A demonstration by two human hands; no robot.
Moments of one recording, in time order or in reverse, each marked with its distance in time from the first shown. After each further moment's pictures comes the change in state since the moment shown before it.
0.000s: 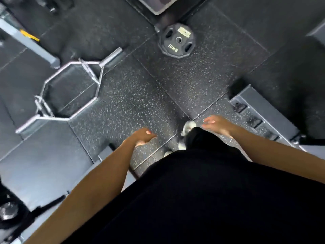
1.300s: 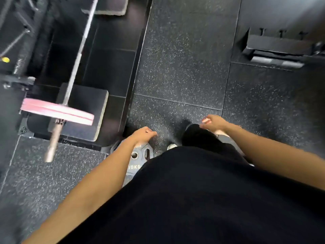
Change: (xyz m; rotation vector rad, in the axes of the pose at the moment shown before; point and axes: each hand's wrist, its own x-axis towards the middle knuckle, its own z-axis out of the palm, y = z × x) left_hand 0.489 0.834 -0.408 0.547 -0.197 0.256; right_hand 0.457 -0.085 -0.714 0.375 0.268 0.329
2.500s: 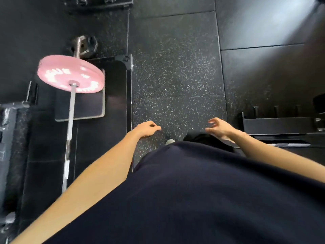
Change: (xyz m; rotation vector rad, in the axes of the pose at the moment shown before) left_hand 0.488 0.578 -0.599 0.311 -0.026 0.113; right_hand 0.489 -0.276 -0.634 0.276 0.241 0.104
